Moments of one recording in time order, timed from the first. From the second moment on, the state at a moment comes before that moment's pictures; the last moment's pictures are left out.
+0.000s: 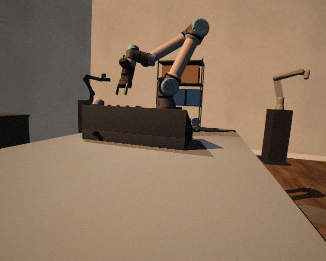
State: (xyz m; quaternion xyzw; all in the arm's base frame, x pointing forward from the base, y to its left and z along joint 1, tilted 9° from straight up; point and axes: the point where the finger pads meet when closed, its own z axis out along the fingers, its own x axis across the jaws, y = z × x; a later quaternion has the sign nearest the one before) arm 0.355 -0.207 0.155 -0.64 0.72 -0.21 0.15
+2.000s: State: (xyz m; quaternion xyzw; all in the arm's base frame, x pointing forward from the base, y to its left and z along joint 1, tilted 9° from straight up) arm 0.405 -0.218 0.067 -0.64 0.72 -0.21 0.15
